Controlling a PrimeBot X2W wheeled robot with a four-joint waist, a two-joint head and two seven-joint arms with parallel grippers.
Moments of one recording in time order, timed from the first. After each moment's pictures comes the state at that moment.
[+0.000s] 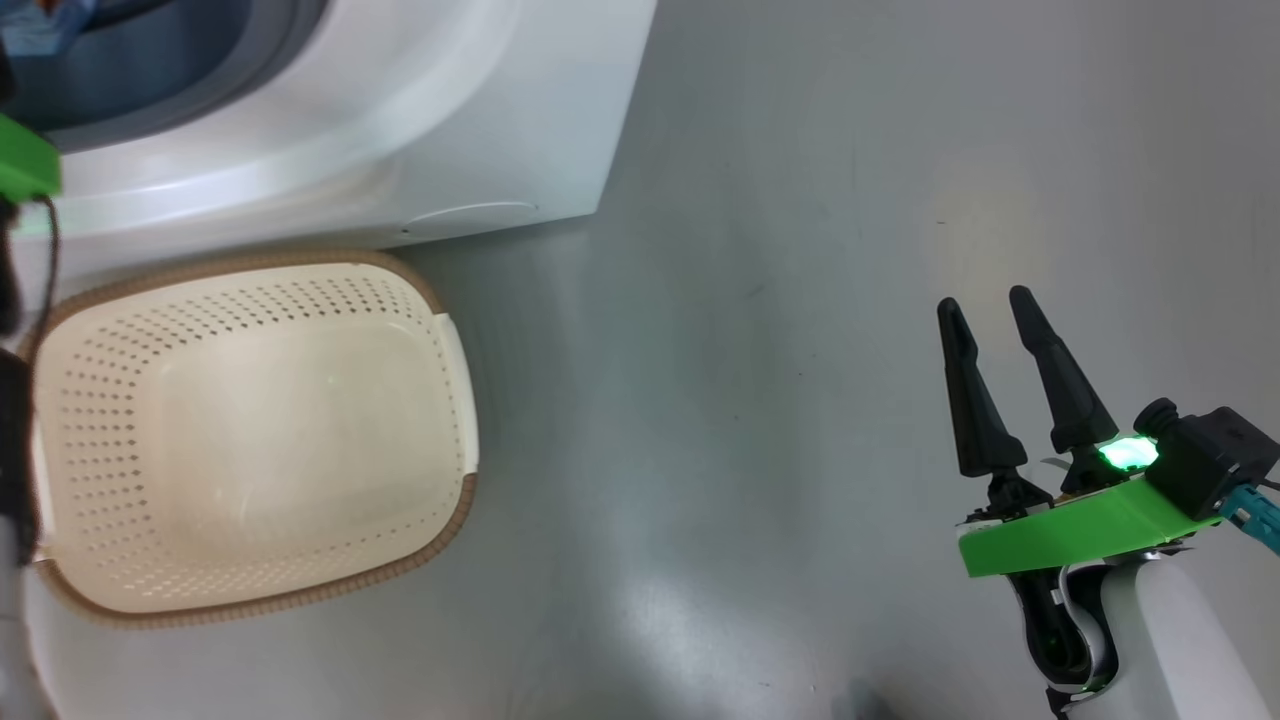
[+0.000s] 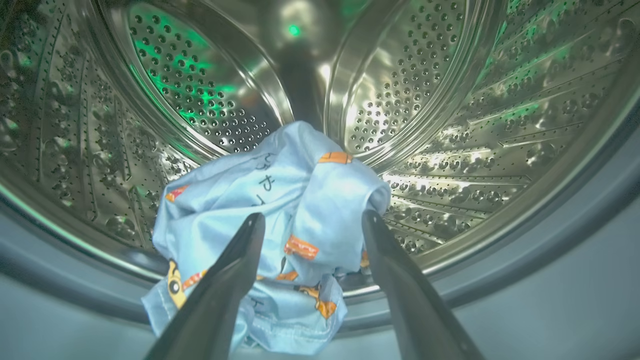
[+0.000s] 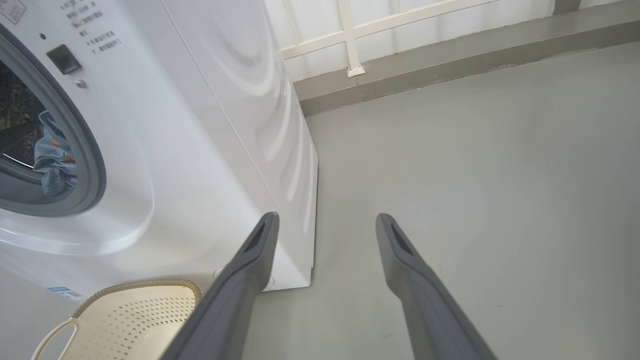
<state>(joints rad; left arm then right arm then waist) -1.08 0.30 -0.05 0.82 -0.37 -0.13 -0.26 -0.27 -0.11 0.09 0.08 0.43 0.13 -0.26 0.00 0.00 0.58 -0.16</state>
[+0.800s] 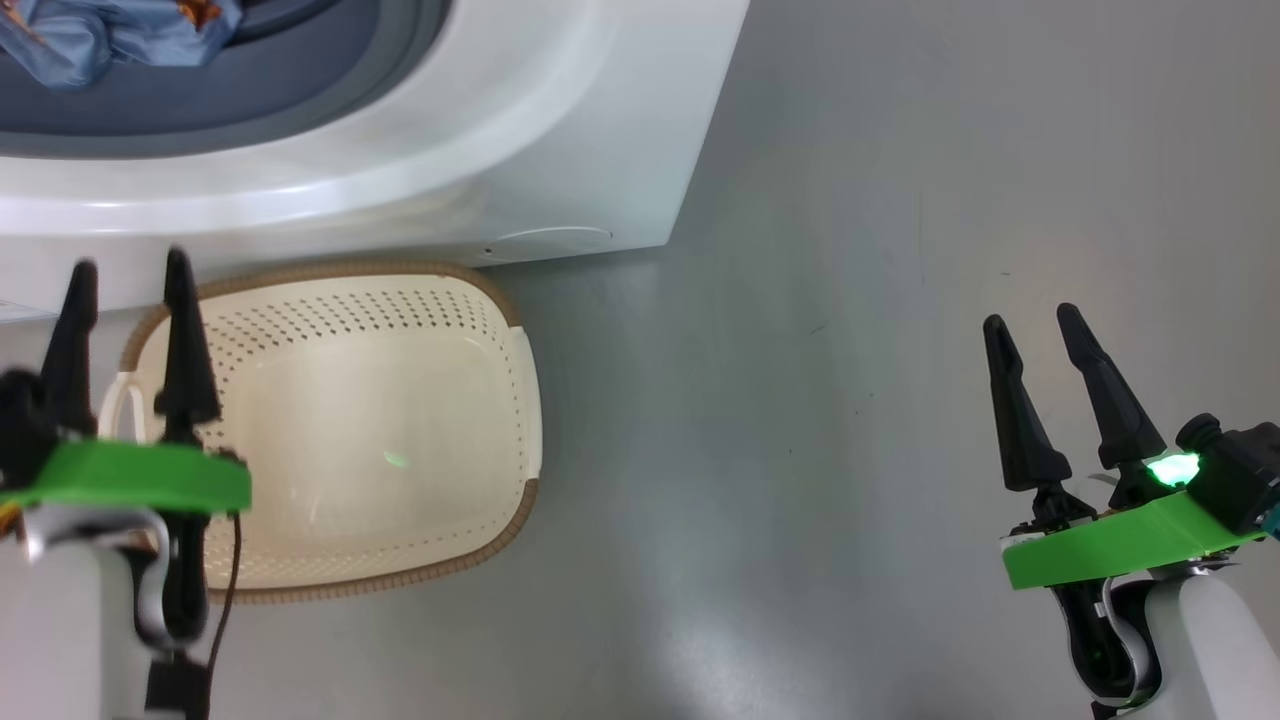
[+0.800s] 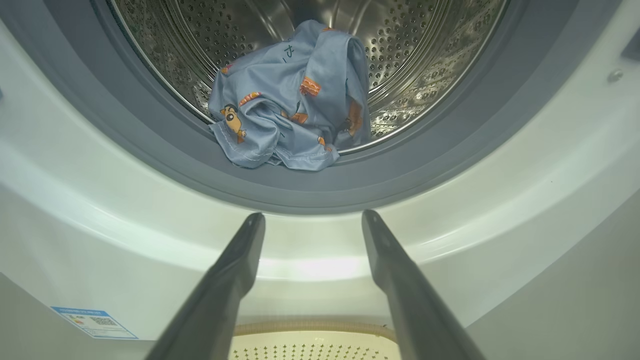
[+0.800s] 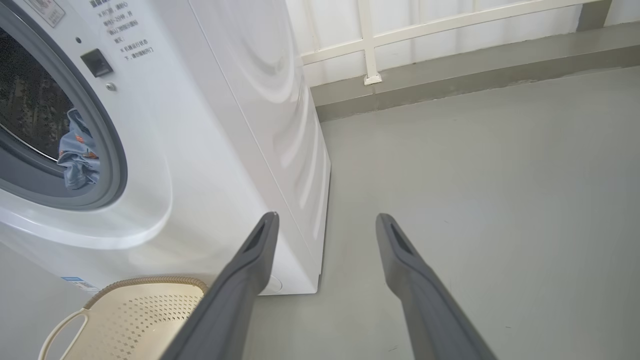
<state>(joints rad) -0.49 0.14 0.08 0.33 -0.28 -0.13 -0.26 -0.24 -0.17 0.05 0.07 0.43 0.13 -0.26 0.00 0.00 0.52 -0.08</state>
